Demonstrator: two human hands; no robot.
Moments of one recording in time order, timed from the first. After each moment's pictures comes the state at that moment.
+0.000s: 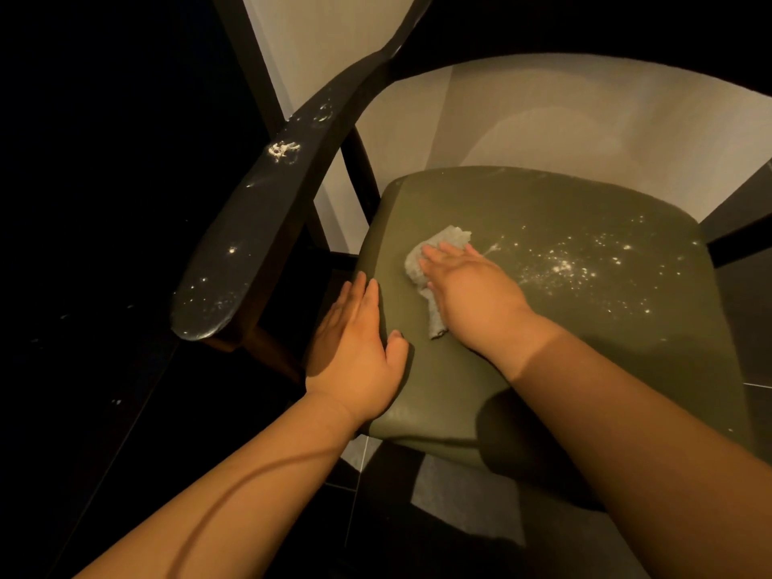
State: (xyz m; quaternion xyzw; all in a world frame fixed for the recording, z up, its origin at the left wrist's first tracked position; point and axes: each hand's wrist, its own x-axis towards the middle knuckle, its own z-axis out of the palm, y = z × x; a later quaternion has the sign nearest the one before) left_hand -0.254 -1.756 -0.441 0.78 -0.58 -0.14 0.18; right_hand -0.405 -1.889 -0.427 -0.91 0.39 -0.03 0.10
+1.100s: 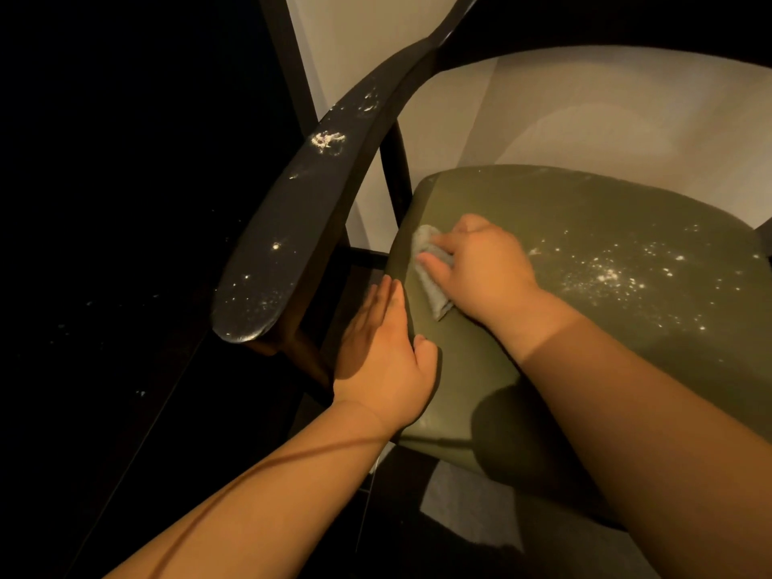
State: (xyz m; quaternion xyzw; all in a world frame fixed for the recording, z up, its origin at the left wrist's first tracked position) left_hand -0.254 -1.751 -0.438 0.79 -0.56 -0.16 0.22; right_hand -0.360 -1.900 -0.415 -0.89 0.42 -0.16 0.07
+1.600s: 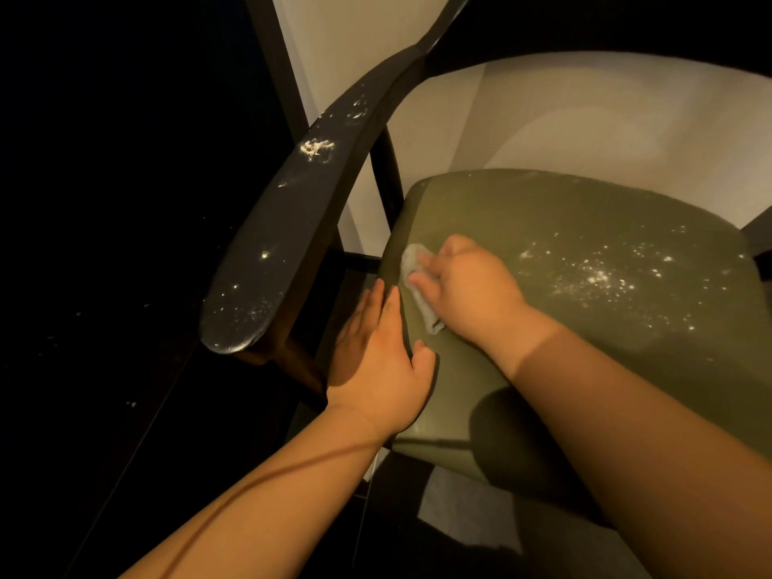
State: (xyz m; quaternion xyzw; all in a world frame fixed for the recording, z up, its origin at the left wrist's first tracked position) left_hand -0.255 -1.752 -0.434 0.79 -0.56 -0.15 0.19; right_hand -0.364 -1.891 -0.422 -0.89 0.41 -0.14 0.11
